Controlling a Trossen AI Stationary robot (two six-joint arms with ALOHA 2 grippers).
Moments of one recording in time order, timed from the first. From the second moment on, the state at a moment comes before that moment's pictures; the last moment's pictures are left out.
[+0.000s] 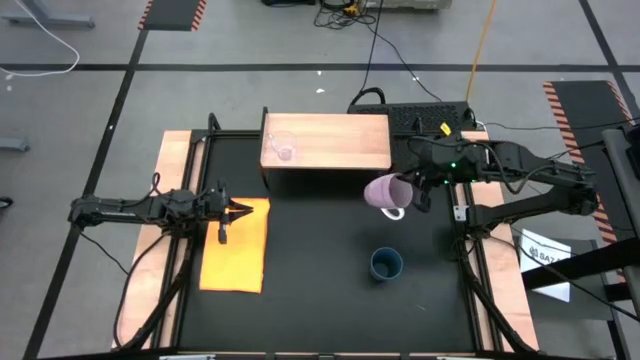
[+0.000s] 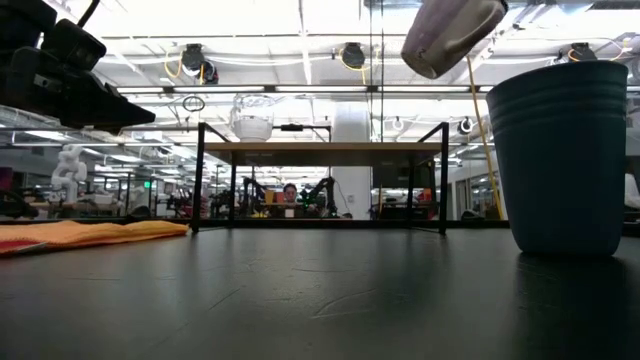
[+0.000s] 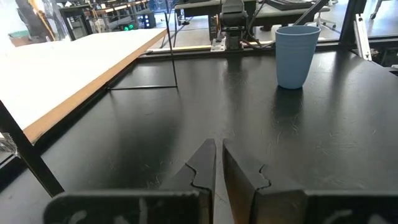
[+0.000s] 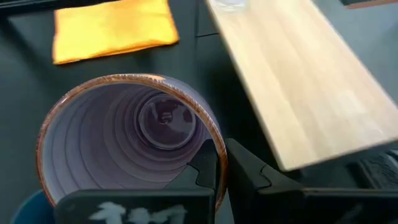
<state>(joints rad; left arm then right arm) -0.03 0.12 0.07 -0.14 -0.13 0.06 -0.11 1.01 1.25 -0.99 0.14 0.12</state>
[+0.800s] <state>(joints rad) -0.03 0.12 0.07 -0.14 -0.13 0.06 -0.27 0.80 0.88 -0.79 0.07 0.08</state>
